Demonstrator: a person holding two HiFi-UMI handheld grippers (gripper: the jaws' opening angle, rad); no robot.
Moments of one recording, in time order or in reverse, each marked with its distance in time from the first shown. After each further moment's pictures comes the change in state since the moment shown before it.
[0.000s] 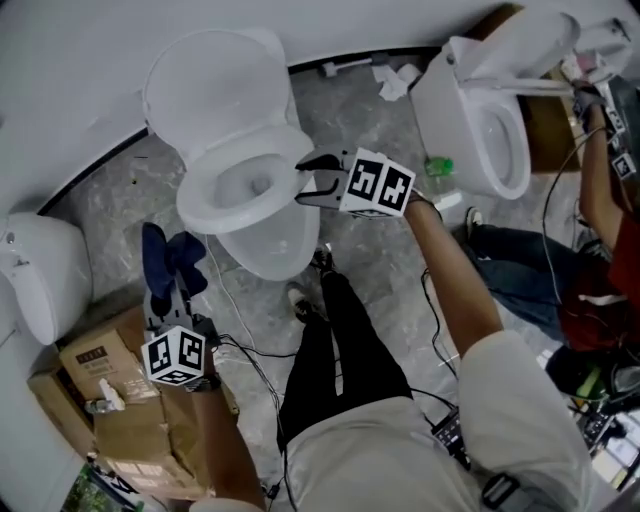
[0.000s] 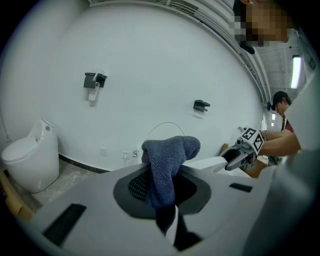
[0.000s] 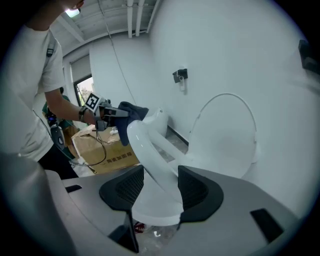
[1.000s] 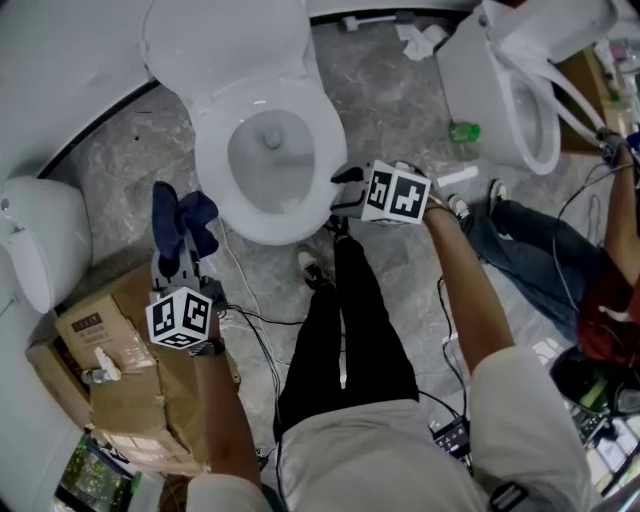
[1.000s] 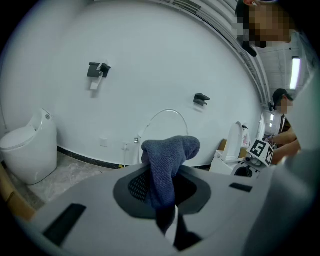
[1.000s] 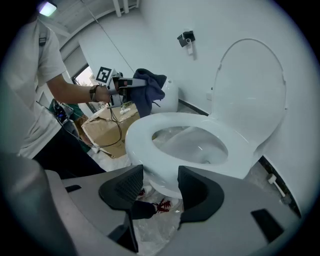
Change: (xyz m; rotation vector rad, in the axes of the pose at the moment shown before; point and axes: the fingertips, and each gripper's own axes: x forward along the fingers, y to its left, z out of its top) left arm 0.008 0.016 -0.073 -0.013 0.022 -0.030; right arm 0.052 0.103 -0.135 0.107 0.270 0.142
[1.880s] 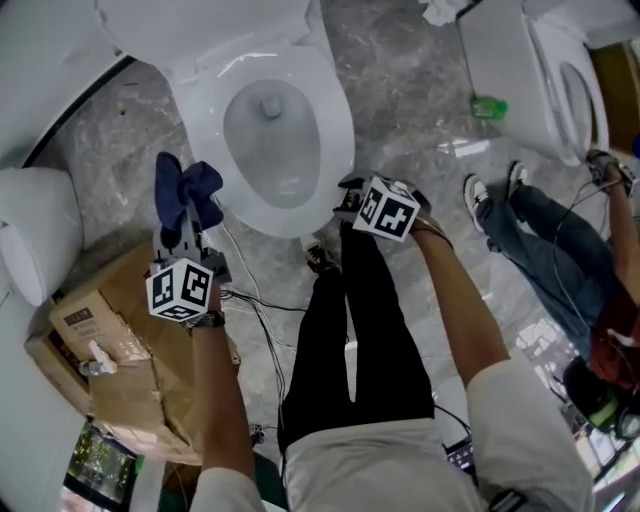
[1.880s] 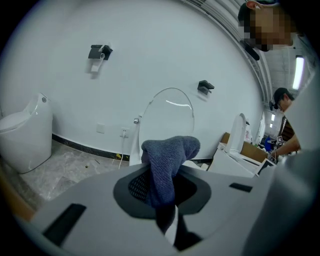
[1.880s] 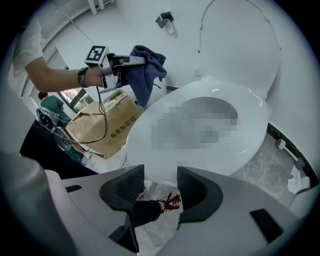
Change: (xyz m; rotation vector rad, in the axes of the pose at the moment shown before) left arm 0.072 0.016 -0.086 -0.026 0.054 -0.011; right arm 0.117 0.000 -0.105 0.188 0.072 -0.042
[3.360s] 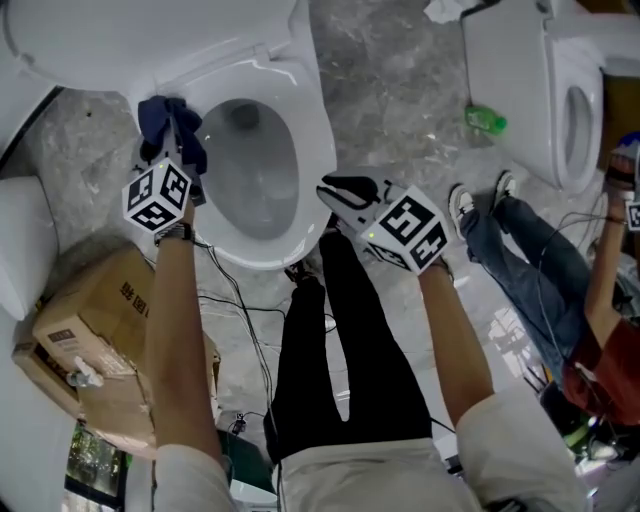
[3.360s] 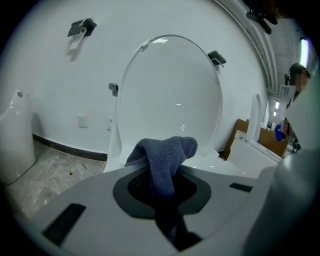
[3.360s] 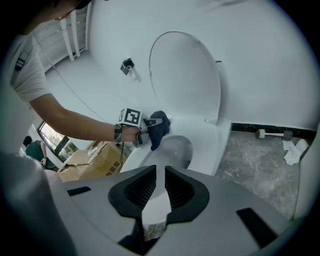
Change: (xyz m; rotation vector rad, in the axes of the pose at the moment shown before) left arm 0.236 0.022 -0.025 0.082 0.084 0.051; right arm -0.079 -0.094 0.075 0.325 -0.407 -0.081
